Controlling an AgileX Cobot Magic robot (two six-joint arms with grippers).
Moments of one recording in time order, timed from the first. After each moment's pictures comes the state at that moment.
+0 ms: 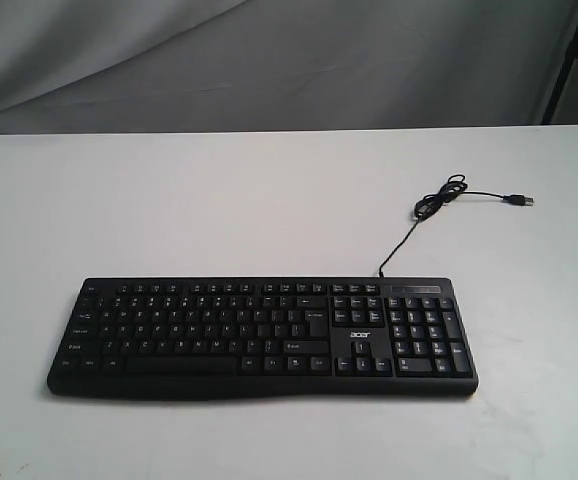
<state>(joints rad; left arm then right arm) -0.17 0.00 0.00 0.04 0.26 -0.02 0.71 0.44 -0.53 1.21 -0.24 -1.06</state>
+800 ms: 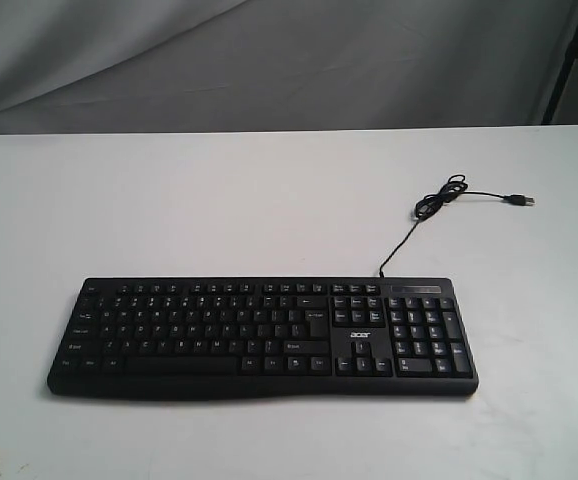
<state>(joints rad) -0.17 0.00 0.00 0.04 0.26 -0.02 0.16 0.08 0.00 1.41 -0.32 -1.11</state>
